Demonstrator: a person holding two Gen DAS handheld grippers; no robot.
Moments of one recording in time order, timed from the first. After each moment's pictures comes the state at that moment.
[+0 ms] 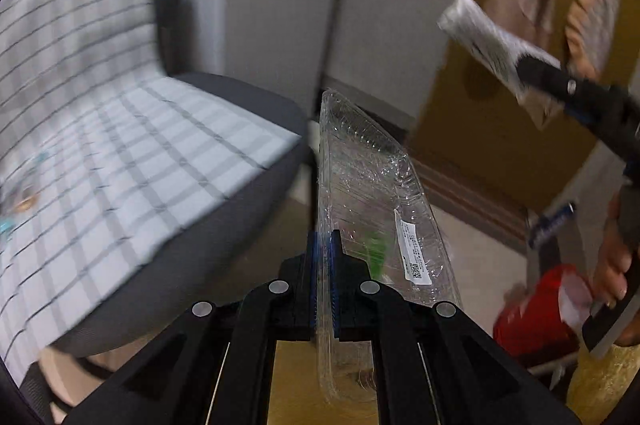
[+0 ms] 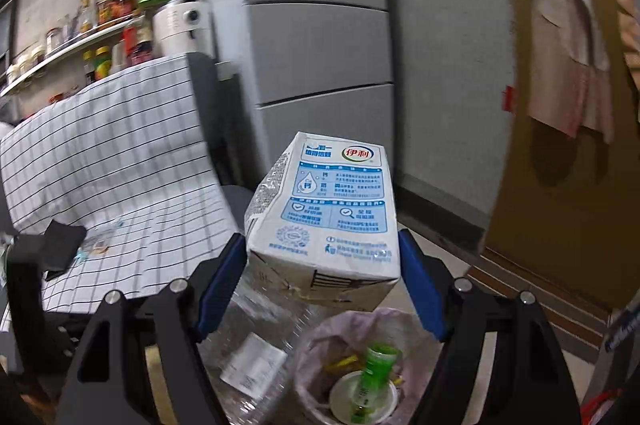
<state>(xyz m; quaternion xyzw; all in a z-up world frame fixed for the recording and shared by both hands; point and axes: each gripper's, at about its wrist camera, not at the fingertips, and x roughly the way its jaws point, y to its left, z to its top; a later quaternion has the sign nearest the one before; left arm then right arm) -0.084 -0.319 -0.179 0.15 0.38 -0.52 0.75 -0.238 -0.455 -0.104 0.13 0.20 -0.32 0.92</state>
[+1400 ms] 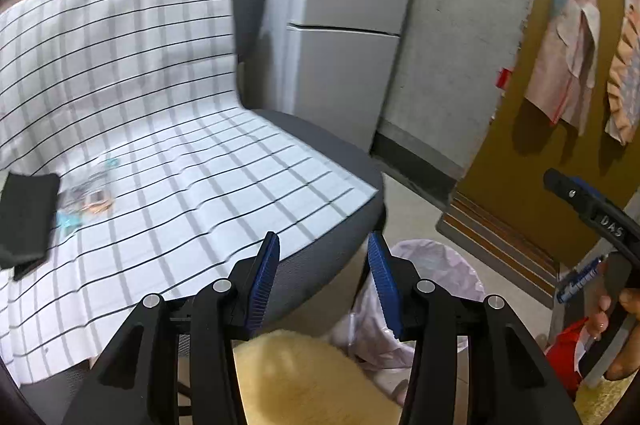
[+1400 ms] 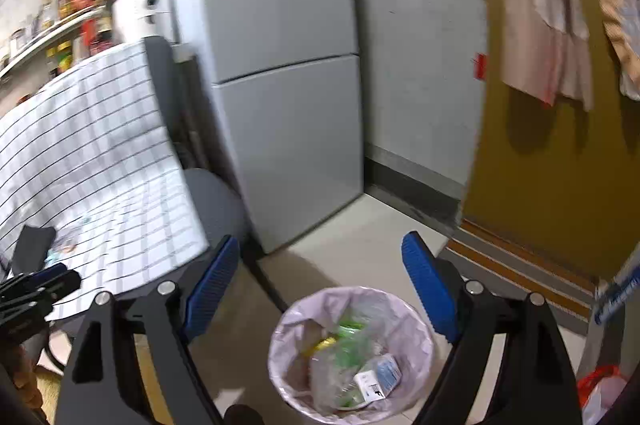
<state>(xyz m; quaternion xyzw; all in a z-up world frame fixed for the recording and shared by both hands) -0.042 -0.256 -0.138 0.08 0.34 -0.43 0.83 -0.221 -0.461 -0.115 0.13 0.24 -0.34 0.90</state>
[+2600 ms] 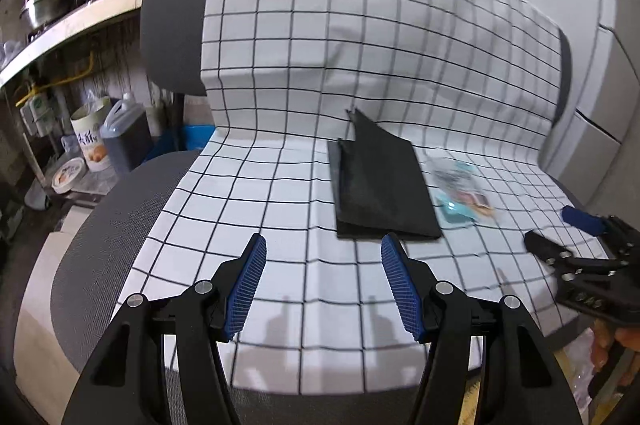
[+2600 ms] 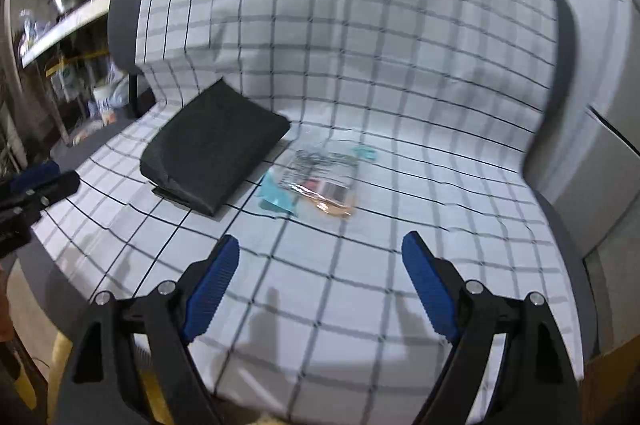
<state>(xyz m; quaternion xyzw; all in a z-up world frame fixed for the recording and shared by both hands) 0.100 0.024 -0.150 -0.02 0.36 -0.08 0.93 0.107 -0.203 -0.173 -0.07 0.39 0.04 0.92</state>
